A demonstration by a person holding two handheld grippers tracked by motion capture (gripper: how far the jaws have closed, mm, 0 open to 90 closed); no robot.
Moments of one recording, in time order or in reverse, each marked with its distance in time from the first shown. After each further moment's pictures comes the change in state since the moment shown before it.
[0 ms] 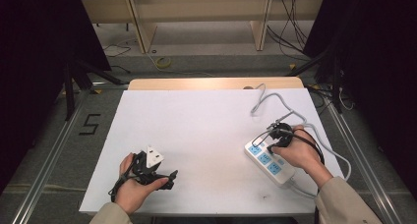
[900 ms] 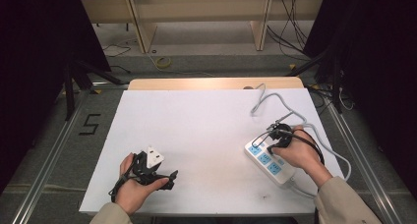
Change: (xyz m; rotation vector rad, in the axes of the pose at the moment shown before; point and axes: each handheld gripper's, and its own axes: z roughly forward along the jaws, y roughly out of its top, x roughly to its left) left arm -0.001 0.000 0.000 -0.003 0.003 0.002; right arm 0.001 -0.001 0.002 0.007 -0.005 -0.010
